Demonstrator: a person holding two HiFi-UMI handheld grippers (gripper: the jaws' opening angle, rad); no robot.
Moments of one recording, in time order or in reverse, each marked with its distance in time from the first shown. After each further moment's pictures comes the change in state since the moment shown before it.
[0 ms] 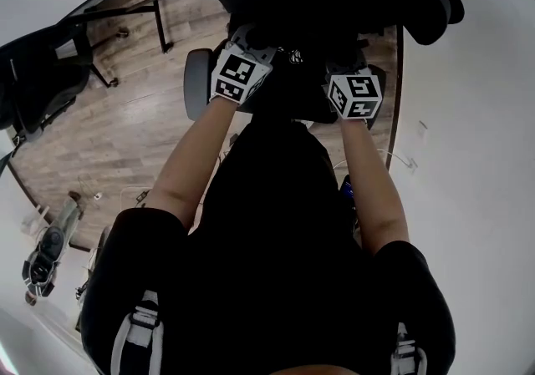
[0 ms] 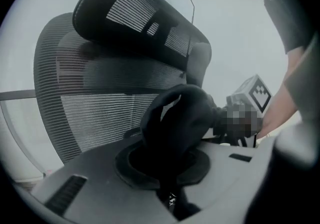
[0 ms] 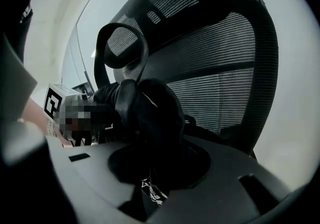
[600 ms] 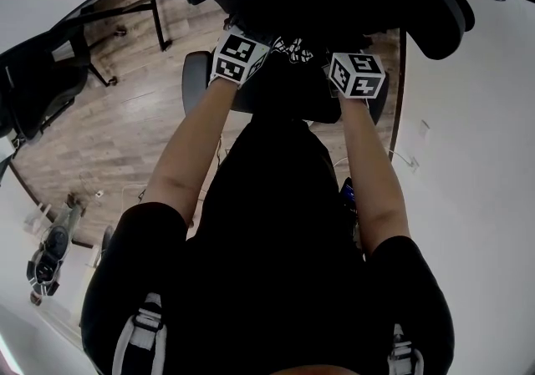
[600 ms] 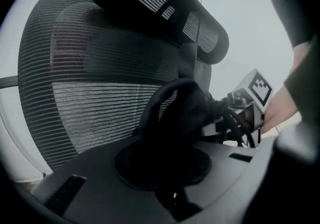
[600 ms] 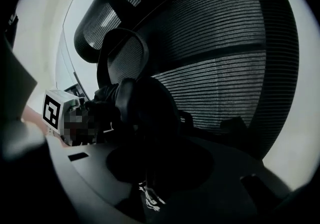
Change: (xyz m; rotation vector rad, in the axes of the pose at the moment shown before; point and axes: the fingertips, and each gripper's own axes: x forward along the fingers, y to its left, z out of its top) left arm 0.043 0.043 -0.012 -0.016 0.031 0.012; right arm 0.052 -0.030 -0.001 0.076 0.059 -0.006
